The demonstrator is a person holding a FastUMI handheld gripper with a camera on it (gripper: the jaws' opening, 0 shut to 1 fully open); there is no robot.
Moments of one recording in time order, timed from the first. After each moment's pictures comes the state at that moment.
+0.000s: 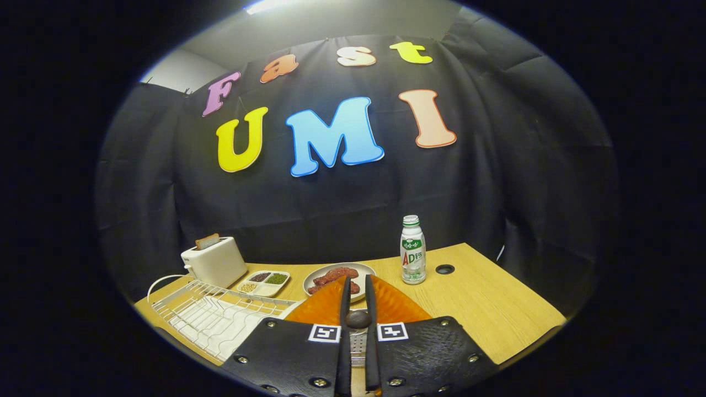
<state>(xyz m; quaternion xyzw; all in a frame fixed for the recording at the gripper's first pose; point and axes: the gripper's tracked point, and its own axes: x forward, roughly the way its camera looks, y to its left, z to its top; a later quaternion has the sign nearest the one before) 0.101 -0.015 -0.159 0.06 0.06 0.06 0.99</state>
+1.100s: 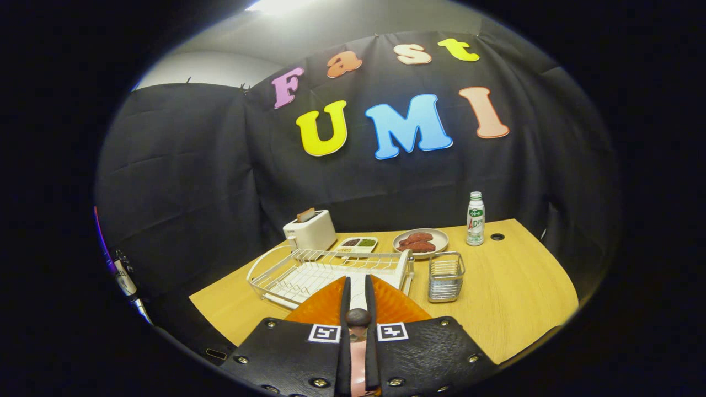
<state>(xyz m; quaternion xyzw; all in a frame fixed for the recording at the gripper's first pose) -0.098 0.105 -0.157 0.06 0.13 0.23 0.96</state>
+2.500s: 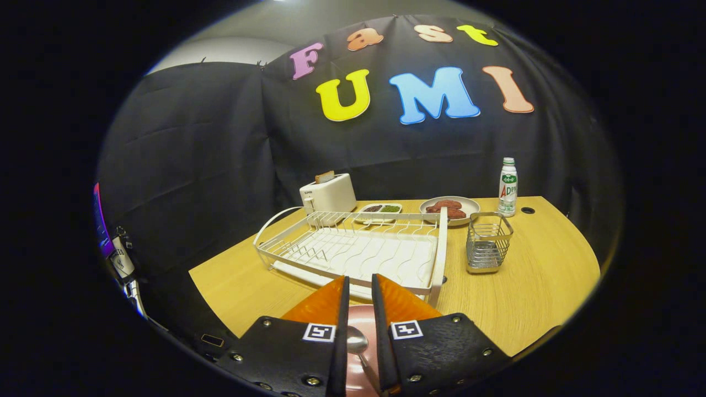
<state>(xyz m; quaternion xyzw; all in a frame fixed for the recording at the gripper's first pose) -0.097 0.150 -0.242 0.03 0.17 0.25 0.95</state>
